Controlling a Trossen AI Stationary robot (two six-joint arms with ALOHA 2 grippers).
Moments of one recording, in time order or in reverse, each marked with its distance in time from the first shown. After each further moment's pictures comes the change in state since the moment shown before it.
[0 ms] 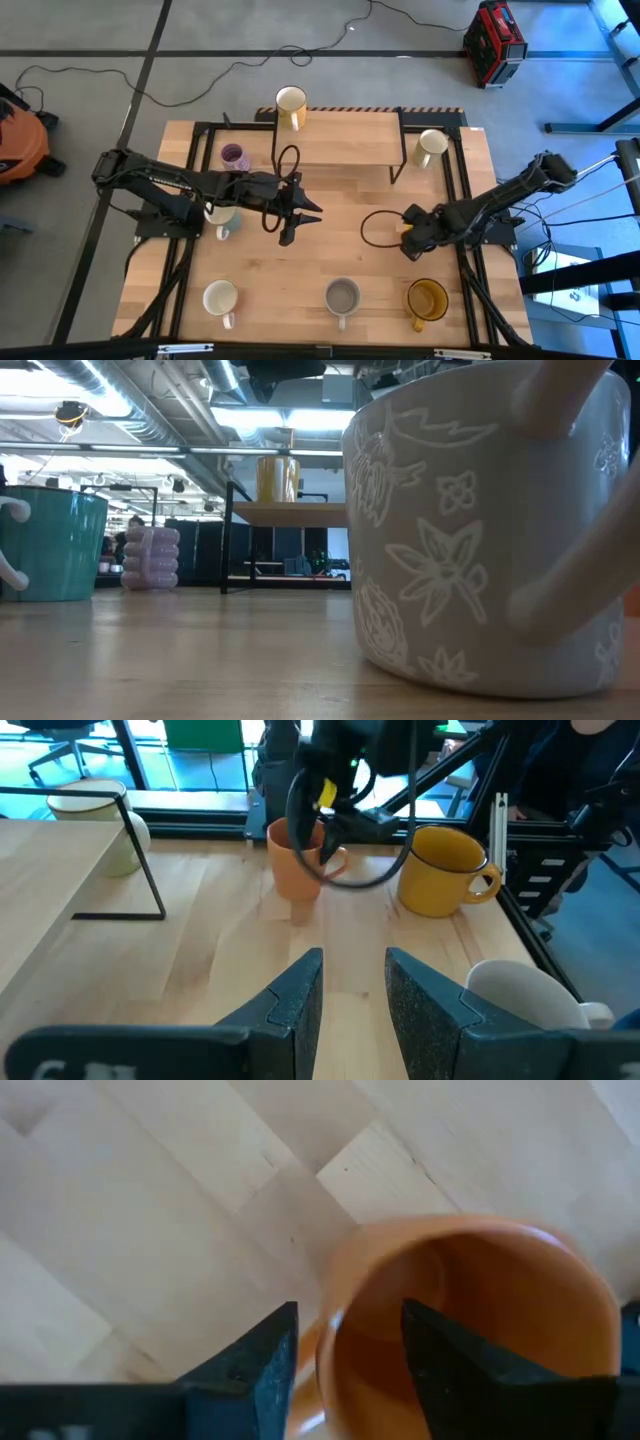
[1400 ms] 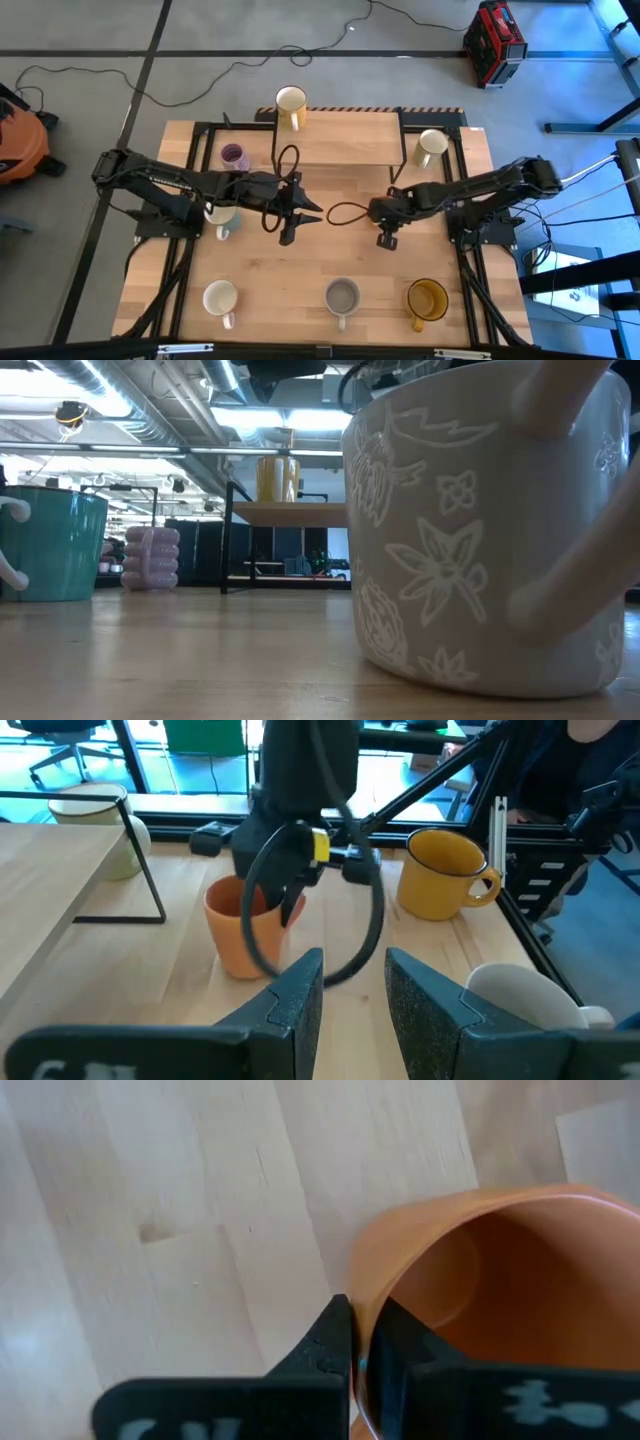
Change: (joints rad) left arm 0.000 0.000 0.000 0.007 -0.001 0.000; right arm -0.310 0.186 0.094 0.345 -0.067 -0.813
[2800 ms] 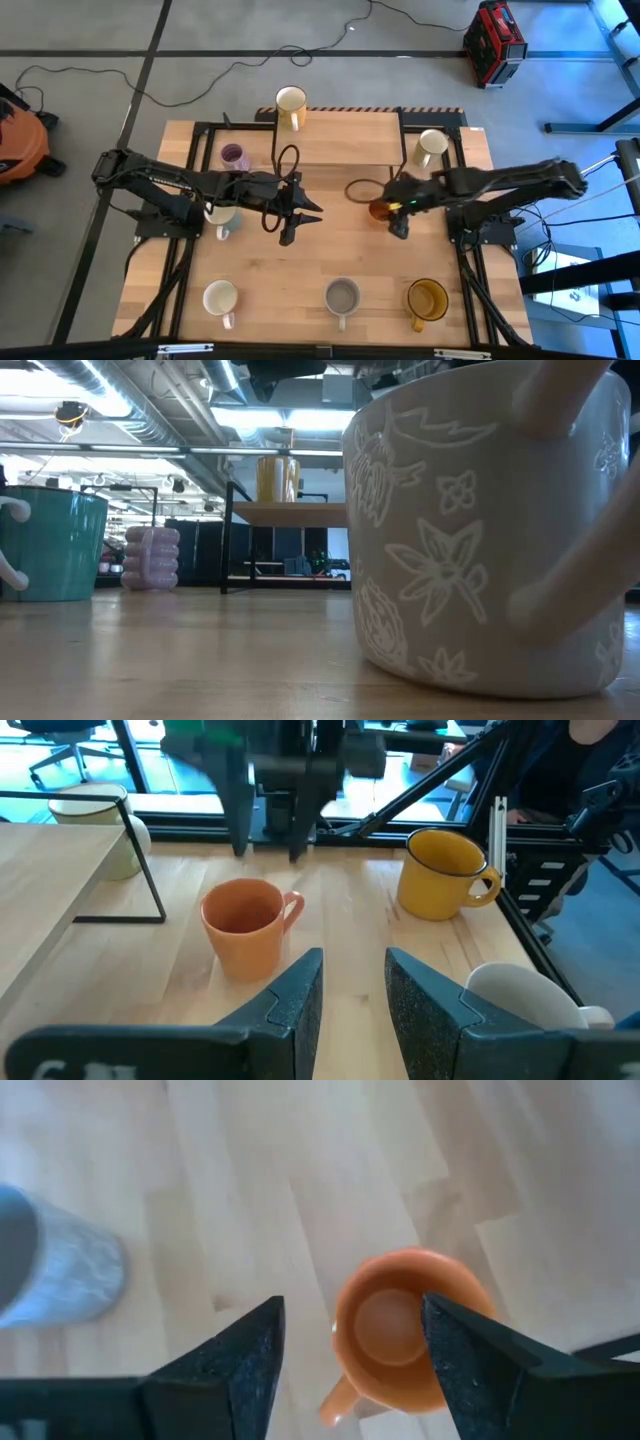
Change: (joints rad) left arm 0.000 0.000 0.000 0.000 0.000 -0.001; right arm -0.013 -0.290 0.065 -0.053 0.029 0.003
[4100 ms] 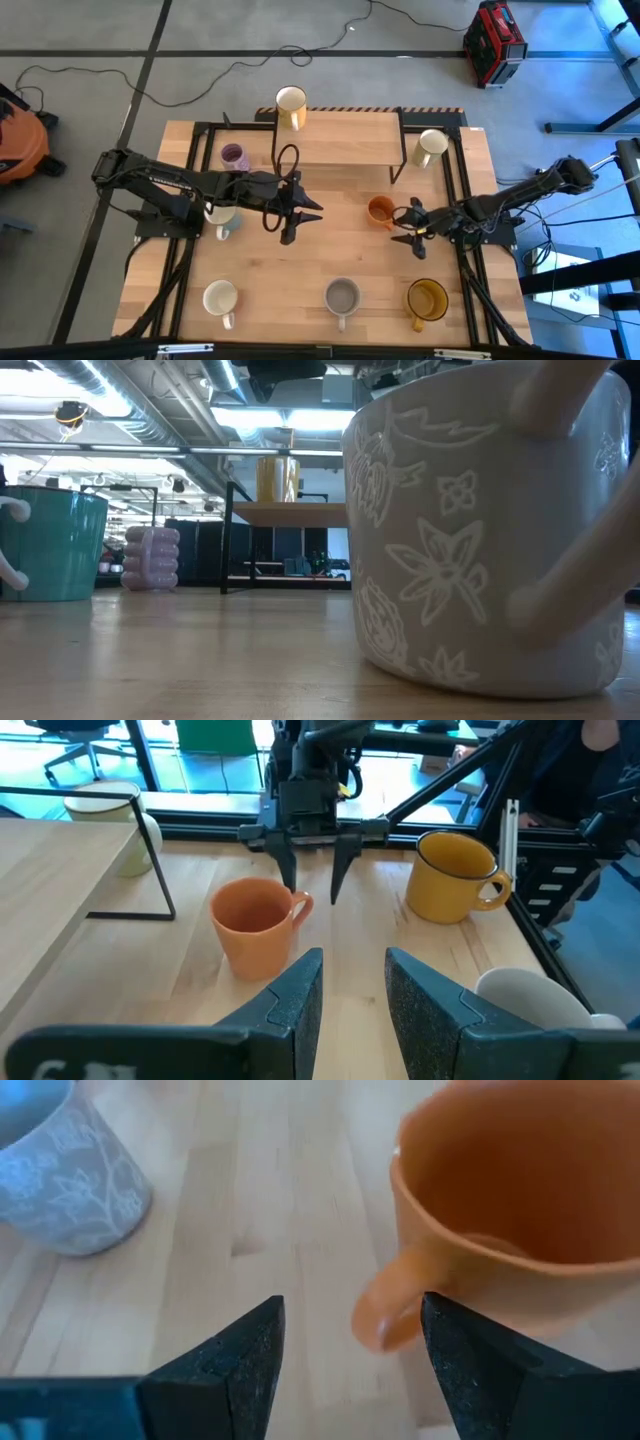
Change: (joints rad) left arm 0.000 0.000 0.000 0.000 -0.026 -0.011; right arm 0.222 -0.402 -0.813 0.758 0.107 0.034
